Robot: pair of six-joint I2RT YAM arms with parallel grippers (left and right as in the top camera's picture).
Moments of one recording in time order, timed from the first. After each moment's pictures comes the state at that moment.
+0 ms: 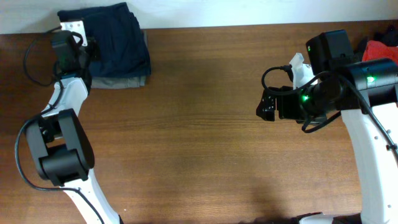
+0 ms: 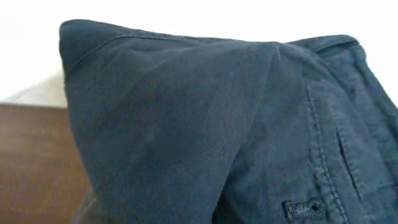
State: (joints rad) left arm 0.22 2.18 1.56 0.20 0.08 0.07; right arm 0.16 1.53 1.91 -1.69 -0.29 0.24
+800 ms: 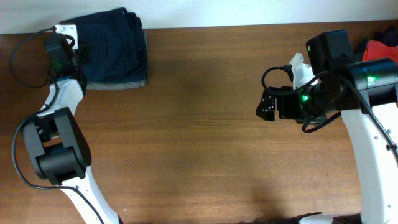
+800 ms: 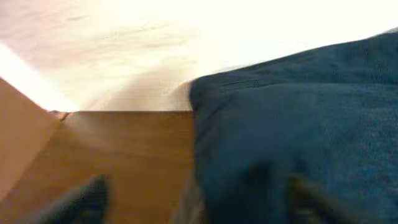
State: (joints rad) left arm 0.26 2.20 1.57 0.26 -0.12 0.28; right arm 0.16 1.53 1.91 -1.69 -0.29 0.24
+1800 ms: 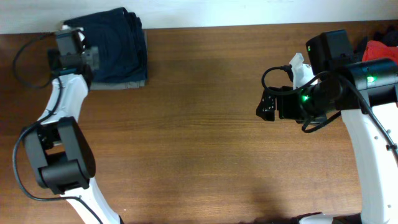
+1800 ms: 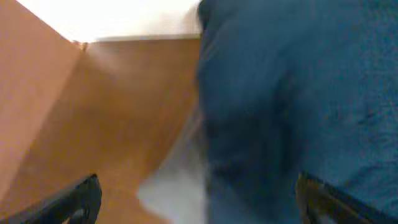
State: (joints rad) left arm 0.19 2.08 1.59 -0.19 -0.33 0.20; right arm 0.16 1.53 1.91 -1.69 -0.29 0.24
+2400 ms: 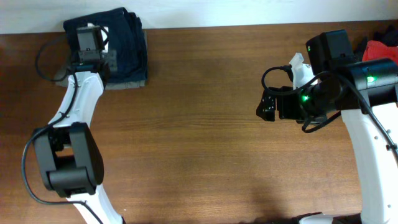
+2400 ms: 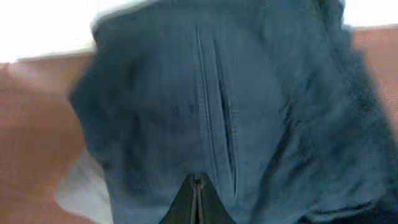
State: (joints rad) left arm 0.06 2.01 1.59 -0.26 -0.22 0.16; right arm 0.16 1.53 1.91 -1.69 -0.29 0.23
